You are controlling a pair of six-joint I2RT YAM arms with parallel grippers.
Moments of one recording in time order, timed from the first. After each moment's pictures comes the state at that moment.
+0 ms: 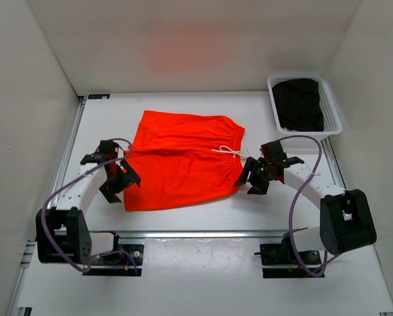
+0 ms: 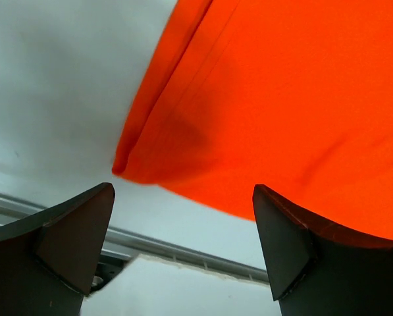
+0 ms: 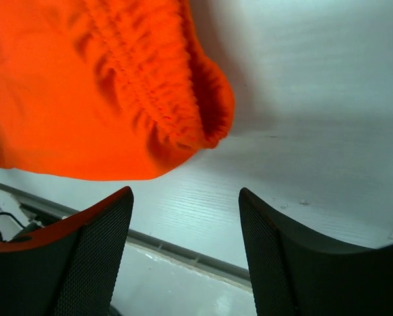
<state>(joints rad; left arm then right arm) -0.04 1.29 0.85 -0.88 -0.01 -0.70 0.31 1.35 0.75 -0.52 -0.34 0.66</state>
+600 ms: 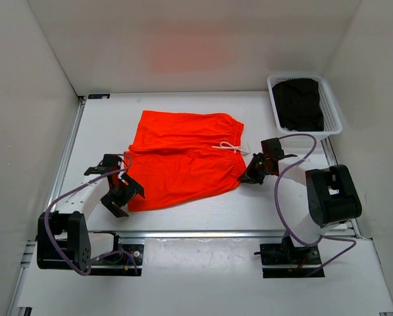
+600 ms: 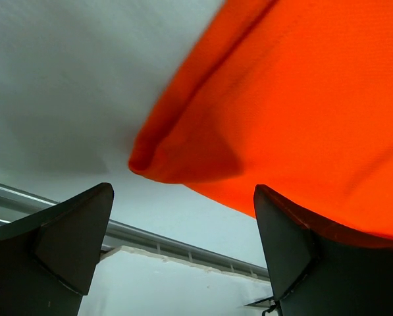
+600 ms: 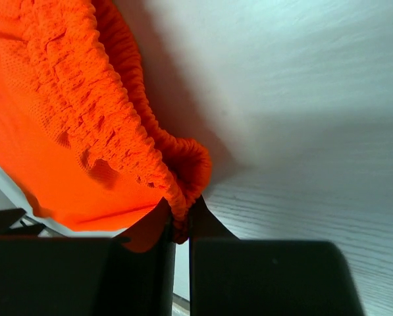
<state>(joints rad) -0.05 1.22 0.64 -0.84 0.08 -0.90 0.25 1.59 0.75 -0.25 -0.37 0.75</state>
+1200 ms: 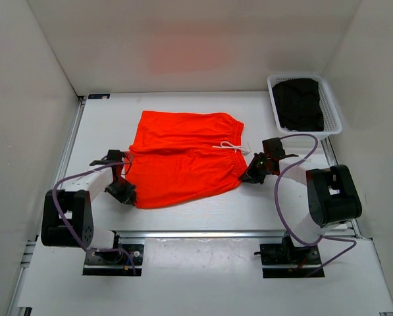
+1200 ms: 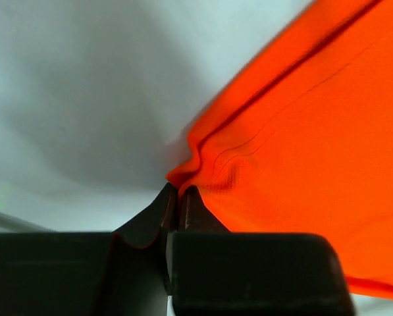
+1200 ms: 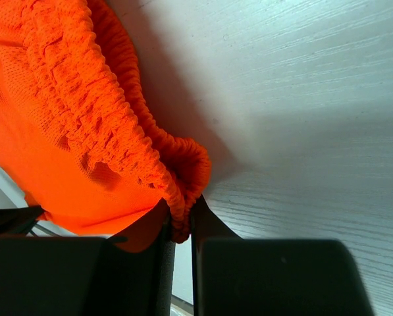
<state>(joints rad) -0.05 1.39 0.68 -0.78 0.01 -0.96 0.23 1.59 0.75 -0.24 -0.37 0.76</state>
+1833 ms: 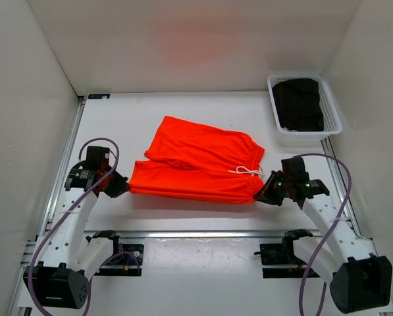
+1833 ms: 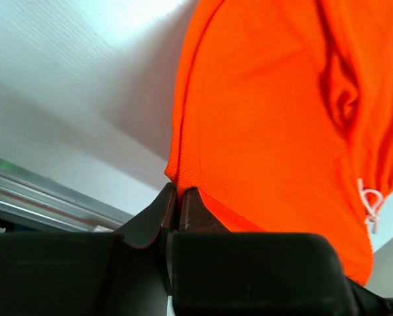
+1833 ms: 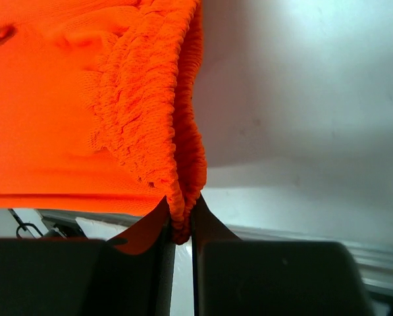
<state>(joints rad) -0.06 0.93 0.84 -1.00 0.00 -0.92 0.22 0.92 0.59 -0.69 -0.29 0.74</state>
